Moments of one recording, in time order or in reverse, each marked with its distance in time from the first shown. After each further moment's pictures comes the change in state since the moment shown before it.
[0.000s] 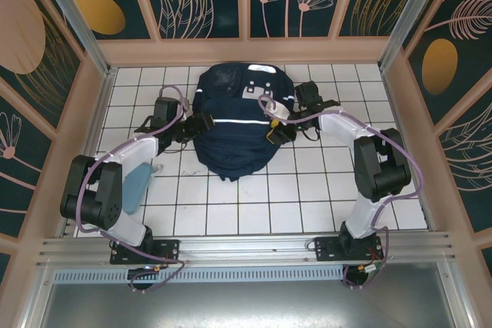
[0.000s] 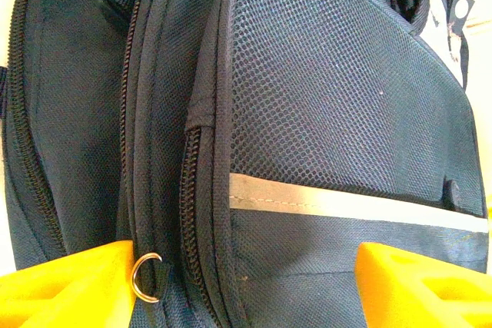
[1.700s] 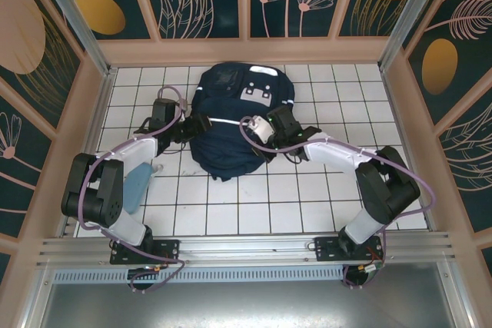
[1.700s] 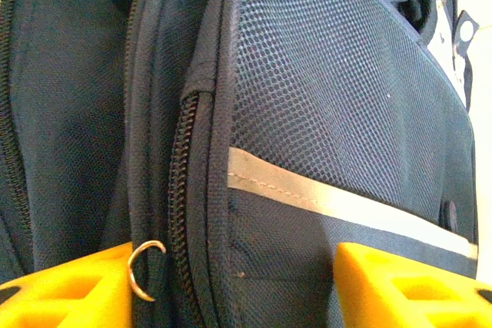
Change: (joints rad) left arm 0.023 0.015 -0.032 0.065 0.027 -0.004; right arm 0.327 -0.163 -0.233 0.260 0.386 0.554
